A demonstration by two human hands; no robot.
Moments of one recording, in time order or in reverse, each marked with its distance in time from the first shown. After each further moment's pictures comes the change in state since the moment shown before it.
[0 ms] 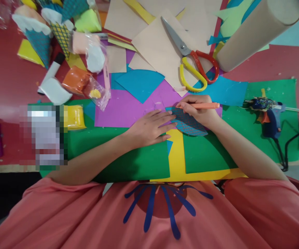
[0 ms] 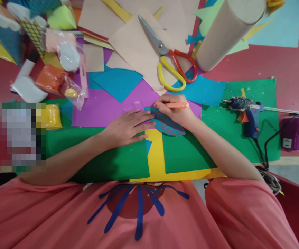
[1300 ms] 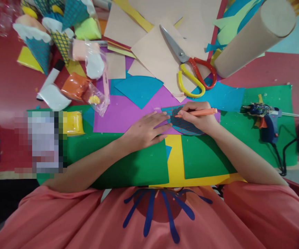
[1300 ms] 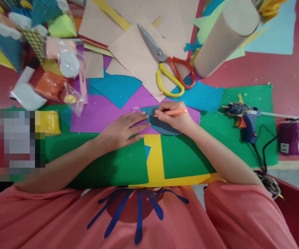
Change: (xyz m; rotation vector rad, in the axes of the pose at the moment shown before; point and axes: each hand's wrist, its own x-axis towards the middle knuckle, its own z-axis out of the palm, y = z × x) left_hand -0.007 -0.006 0.000 -0.090 -0.001 -0.133; right_hand -0.002 -0.004 -0.003 -0.019 -0.033 0.020
